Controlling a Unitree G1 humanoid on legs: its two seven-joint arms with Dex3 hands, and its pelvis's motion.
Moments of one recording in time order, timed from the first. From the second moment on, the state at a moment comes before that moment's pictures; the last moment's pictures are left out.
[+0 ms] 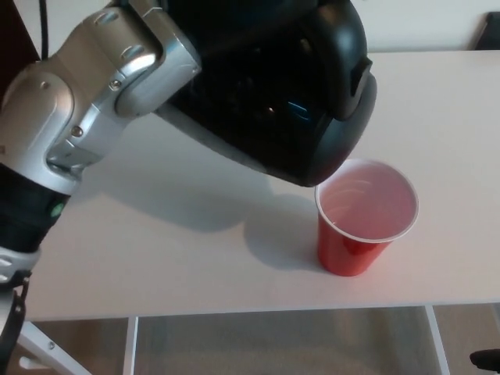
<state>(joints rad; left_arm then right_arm) -0.92 0.53 -0.42 0.07 0.86 -0.37 0.07 0.08 -0.48 -0.03 0.69 -0.05 -0.05 0.26</state>
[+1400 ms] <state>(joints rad) -0.53 0.38 0.12 0.05 0.45 -0.01 -0.16 0.10 -0.48 -0.03 0.68 -0.07 -0.05 0.27</state>
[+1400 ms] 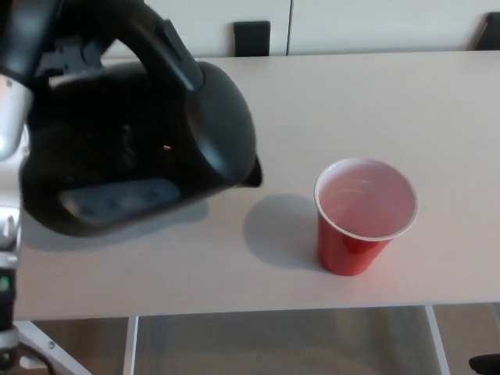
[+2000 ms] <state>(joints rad) -0.47 0.24 0.16 0.01 0.22 0.15 -0.19 0.10 -0.47 -0.03 0.68 -0.07 -0.05 0.27</state>
